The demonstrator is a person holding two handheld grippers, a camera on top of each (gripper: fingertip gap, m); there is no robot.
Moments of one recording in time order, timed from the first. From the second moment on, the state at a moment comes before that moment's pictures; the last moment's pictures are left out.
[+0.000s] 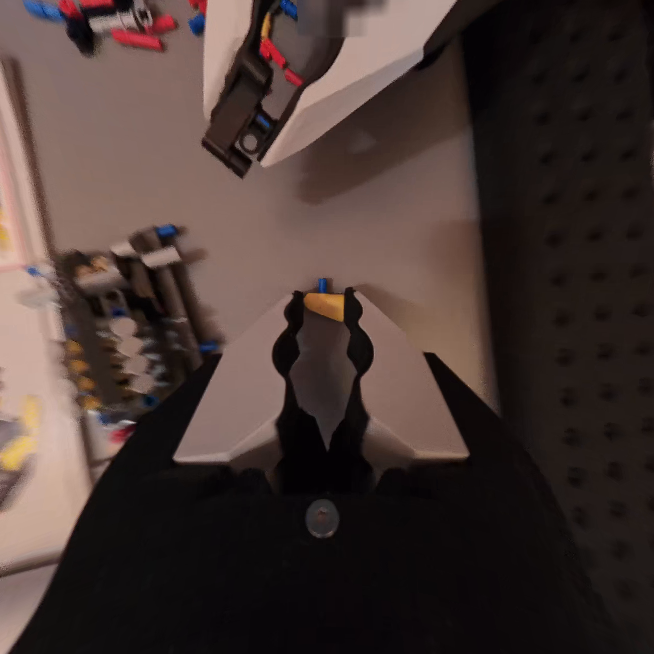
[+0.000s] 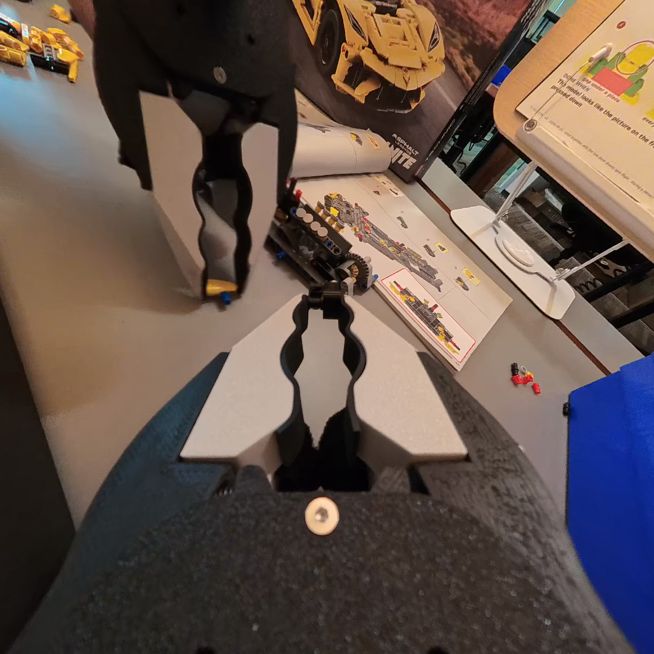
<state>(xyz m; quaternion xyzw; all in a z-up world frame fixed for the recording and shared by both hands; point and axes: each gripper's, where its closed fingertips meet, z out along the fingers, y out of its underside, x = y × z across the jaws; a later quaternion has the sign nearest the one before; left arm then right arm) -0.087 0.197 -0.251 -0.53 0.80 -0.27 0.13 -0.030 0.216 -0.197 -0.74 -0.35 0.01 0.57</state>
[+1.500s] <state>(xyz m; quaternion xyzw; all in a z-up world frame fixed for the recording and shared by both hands) -0.137 0.204 -0.215 -0.76 0.43 -0.49 0.09 -0.114 0.175 -0.190 -0.72 -0.41 0.16 0.53</state>
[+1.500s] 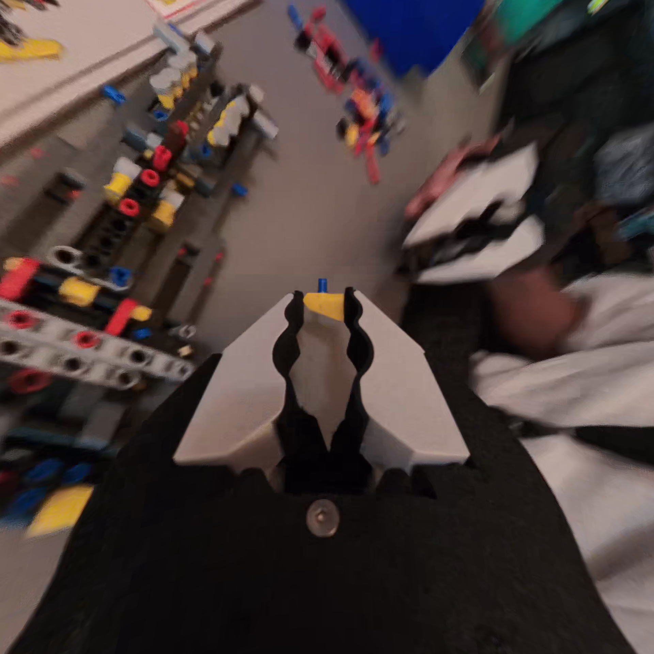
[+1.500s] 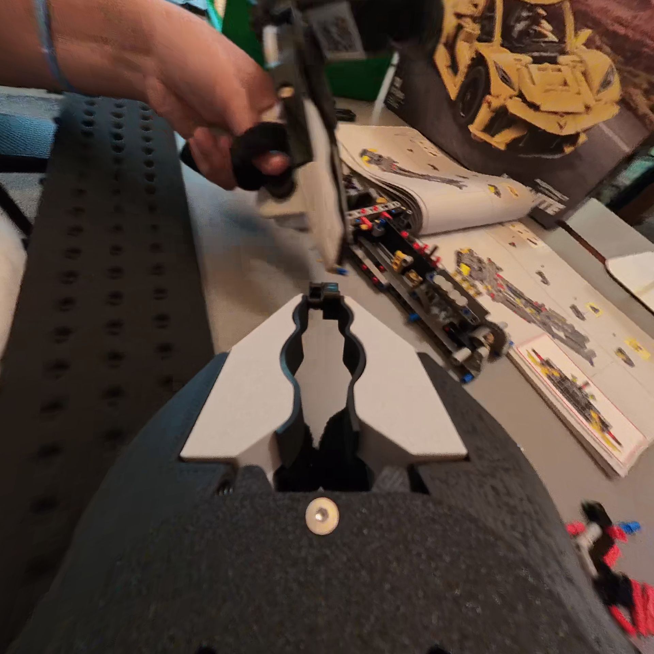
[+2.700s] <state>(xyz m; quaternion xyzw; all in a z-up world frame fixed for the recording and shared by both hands) -0.166 0.205 -0.239 0.00 0.91 0.08 0.40 -0.107 0.182 -0.199 -0.73 -0.40 0.15 0.52</state>
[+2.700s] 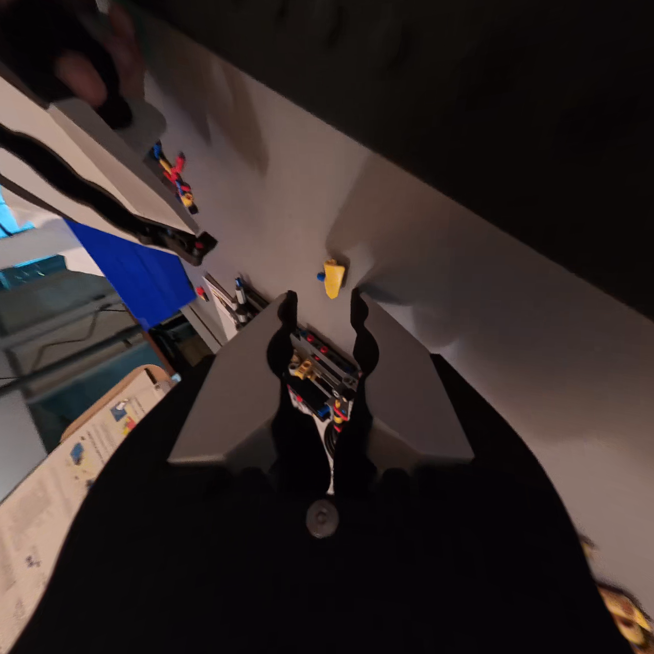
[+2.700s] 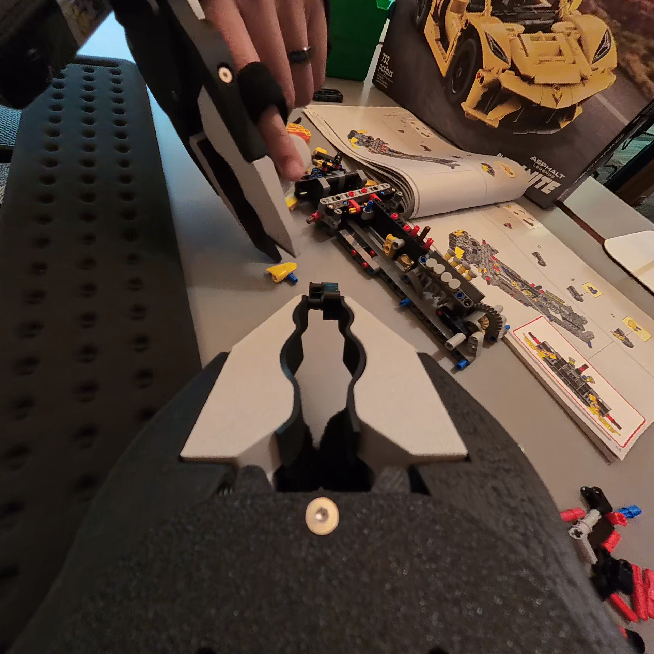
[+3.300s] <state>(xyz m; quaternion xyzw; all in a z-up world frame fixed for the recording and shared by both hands) -0.141 0.200 -0.238 -0.18 0.90 -0.06 0.40 -0.106 0.181 -0.192 -0.73 -0.39 0.18 0.53</state>
